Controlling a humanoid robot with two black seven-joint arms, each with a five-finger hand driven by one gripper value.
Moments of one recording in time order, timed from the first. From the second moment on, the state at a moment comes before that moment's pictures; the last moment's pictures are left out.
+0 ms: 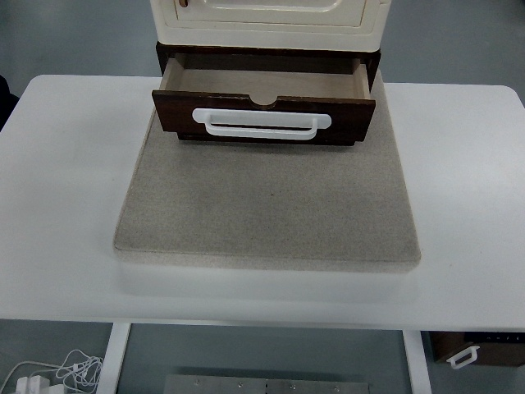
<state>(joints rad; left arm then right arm) -1.50 0.77 -0.63 -1.45 -0.14 -0.20 -0.01 -0.01 0.00 -0.01 0.18 -0.10 -0.05 0.03</state>
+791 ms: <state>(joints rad) -1.65 0.76 -0.20 -1.72 -0.05 -0.23 0.40 -0.01 0.00 -0.01 0.18 -0.10 -0.05 0.03</state>
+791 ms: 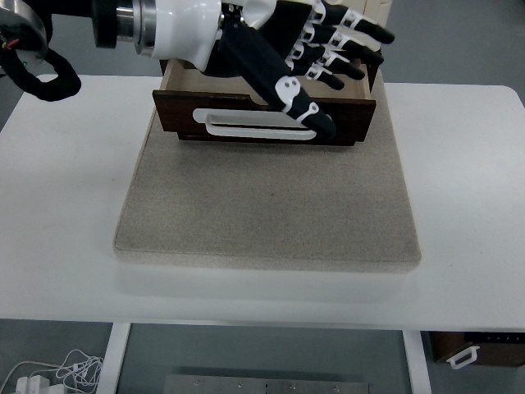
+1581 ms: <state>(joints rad) -1.66 0.60 0.03 -1.66 0.08 -0.29 0.60 -0.01 0.00 -0.01 0.18 -0.10 -0.05 0.03</state>
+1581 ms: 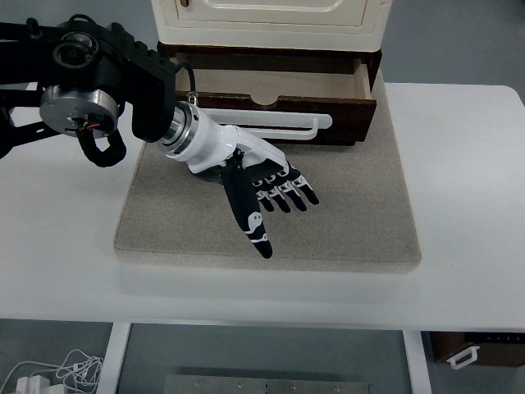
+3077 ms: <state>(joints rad) -1.64 0.46 0.09 -1.29 0.25 -0.32 0.61 -0.01 0.00 -0.01 0.18 -0.10 -0.05 0.03</state>
